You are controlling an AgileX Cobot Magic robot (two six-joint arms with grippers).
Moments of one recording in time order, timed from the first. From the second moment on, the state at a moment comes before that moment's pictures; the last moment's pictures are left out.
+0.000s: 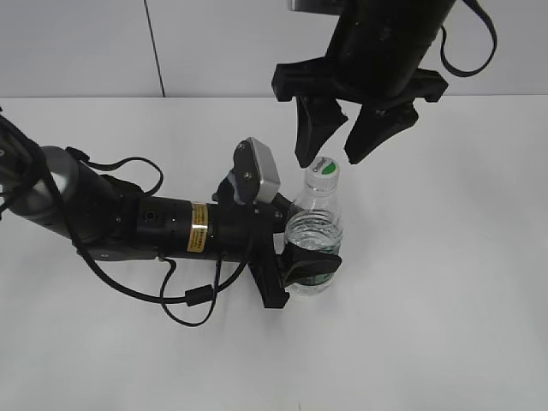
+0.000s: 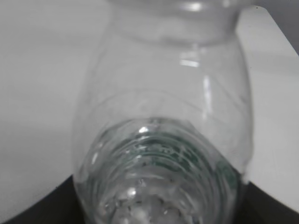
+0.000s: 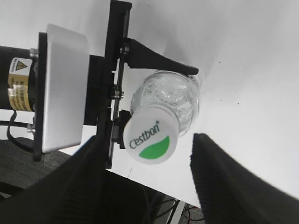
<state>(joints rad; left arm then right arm) -0.52 2.18 -0.98 1.10 -0.94 -0.46 0.60 1.83 -1.61 0.23 1.22 0.11</state>
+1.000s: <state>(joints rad) -0.52 2.18 -0.98 1.10 -0.94 -0.46 0.60 1.88 -1.61 0.23 1.22 0.11</state>
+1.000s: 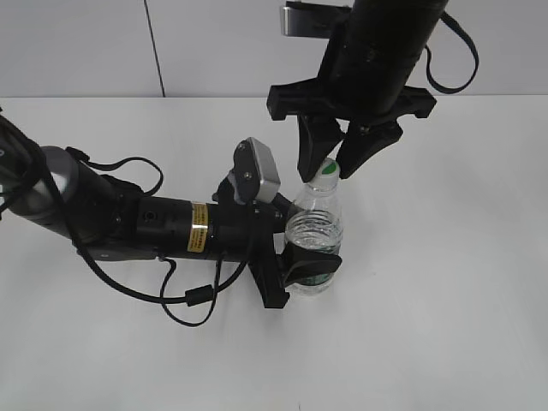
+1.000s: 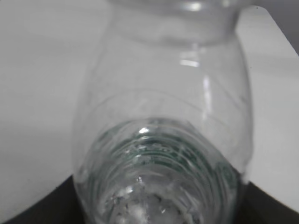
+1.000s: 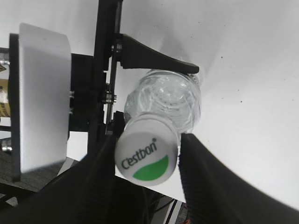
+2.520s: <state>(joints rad) -0.52 2.18 -0.98 1.10 -0.94 -0.47 0.60 1.87 -1.61 0.20 1.22 -1.80</state>
